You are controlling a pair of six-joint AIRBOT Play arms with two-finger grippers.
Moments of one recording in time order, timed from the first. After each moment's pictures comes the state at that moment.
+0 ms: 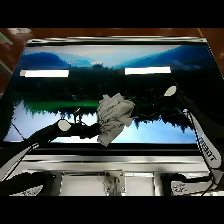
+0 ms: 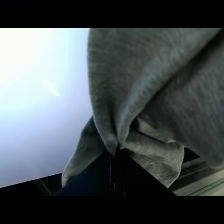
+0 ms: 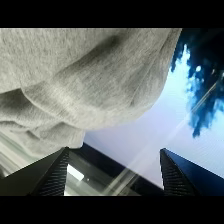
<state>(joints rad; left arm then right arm) -0.52 -1.31 0.63 0.61 -0.58 -1.56 0.09 -1.58 1.11 -0.88 1.24 1.30</state>
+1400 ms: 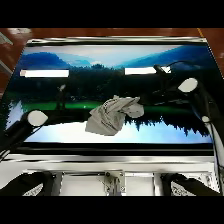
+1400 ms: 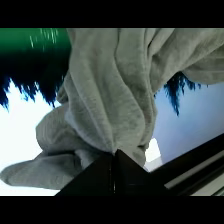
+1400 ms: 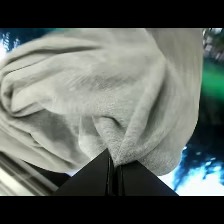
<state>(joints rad) -0.41 -0.97 0.82 0.98 -0.72 -1.48 0.09 -1.23 1.14 -0.93 1.10 1.17</state>
